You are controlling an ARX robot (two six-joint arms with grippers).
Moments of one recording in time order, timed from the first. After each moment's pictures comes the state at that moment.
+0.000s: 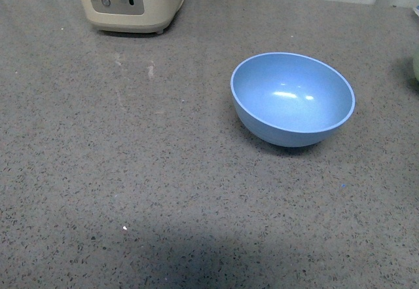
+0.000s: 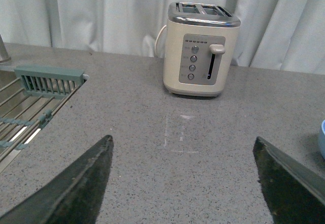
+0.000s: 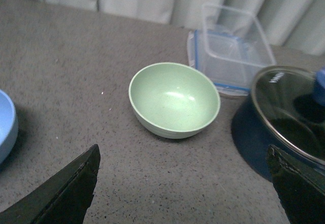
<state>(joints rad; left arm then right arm) 0.00 0.00 0.02 0.00 0.00 -0.01 -0.21 1.00 0.42 0.19 -0.20 -0.29</state>
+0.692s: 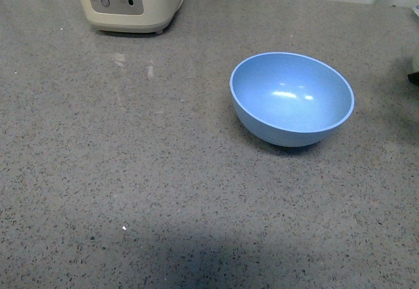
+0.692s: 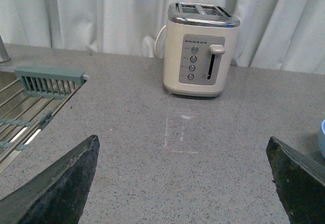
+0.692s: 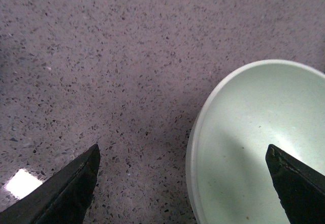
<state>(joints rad) 0.00 0.00 0.02 0.00 0.00 0.00 -0.12 1.78 0.85 0.23 -0.30 -0.57</state>
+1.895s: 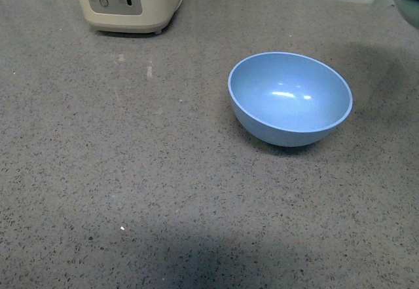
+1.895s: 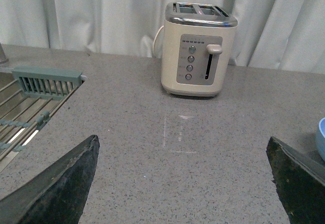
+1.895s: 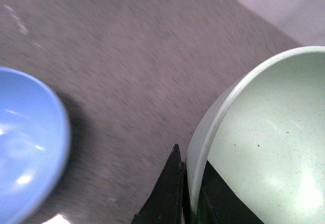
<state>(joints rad) 0.00 0.00 0.02 0.00 0.00 -0.01 0.14 1.52 0.91 0.07 -0.37 -0.46</state>
